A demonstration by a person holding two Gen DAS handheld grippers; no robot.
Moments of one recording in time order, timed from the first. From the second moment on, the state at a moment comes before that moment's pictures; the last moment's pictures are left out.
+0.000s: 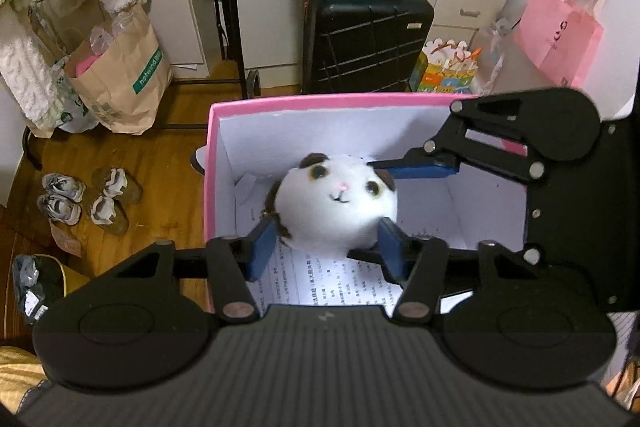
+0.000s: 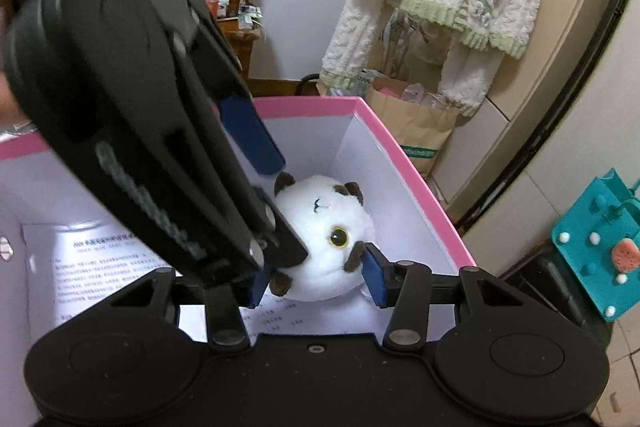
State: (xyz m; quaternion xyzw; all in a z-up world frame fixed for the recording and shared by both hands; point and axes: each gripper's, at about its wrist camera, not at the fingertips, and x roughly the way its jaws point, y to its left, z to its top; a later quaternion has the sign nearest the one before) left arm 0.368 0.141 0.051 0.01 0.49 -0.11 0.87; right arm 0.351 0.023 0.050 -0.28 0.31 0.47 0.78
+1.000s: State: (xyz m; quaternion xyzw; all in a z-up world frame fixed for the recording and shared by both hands) left arm 0.320 0.144 0.059 0.00 0.45 -0.06 0.89; right arm 0.334 -0.008 0.065 -0.21 0.34 0.46 0.80
